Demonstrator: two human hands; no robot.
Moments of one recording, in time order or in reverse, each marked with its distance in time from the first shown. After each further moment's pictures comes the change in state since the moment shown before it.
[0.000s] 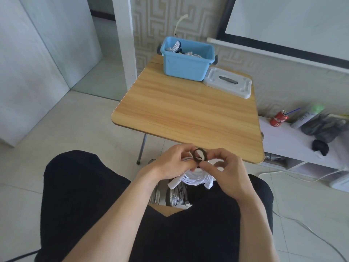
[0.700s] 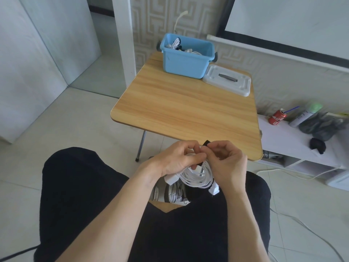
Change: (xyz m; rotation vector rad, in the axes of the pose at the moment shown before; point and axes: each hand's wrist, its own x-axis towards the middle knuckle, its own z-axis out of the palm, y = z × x) left_hand -0.003 0.015 0.002 -0.140 -0.071 -0.054; right_hand -0.001 -0.021 0.022 0.167 0.329 0.026
